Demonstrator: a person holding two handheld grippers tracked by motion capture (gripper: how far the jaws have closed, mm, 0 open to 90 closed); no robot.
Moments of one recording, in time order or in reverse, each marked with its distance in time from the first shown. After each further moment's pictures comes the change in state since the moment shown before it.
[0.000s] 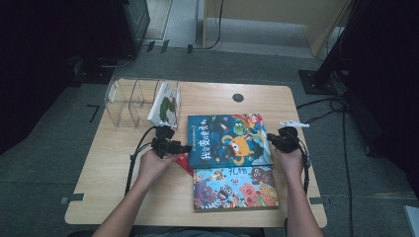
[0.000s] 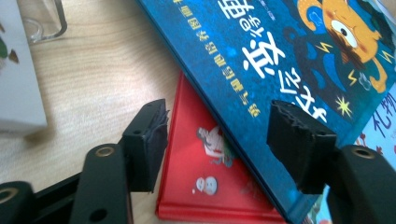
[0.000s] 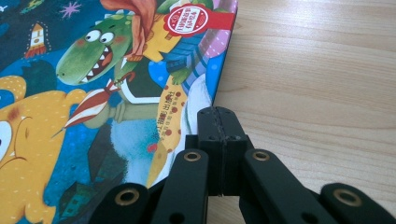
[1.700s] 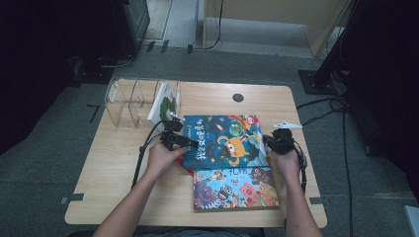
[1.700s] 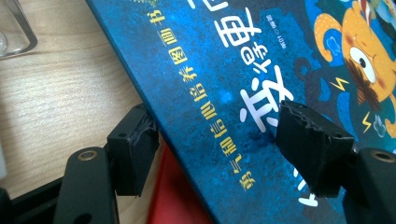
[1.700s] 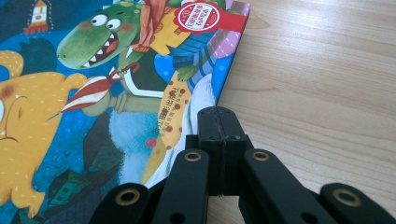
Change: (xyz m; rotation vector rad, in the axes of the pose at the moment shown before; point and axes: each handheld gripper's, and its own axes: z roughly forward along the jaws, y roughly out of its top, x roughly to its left) left arm -0.004 0.028 0.020 0.103 0.009 -0.073; right arm 0.017 -0.002 0.003 0.012 0.008 -0.093
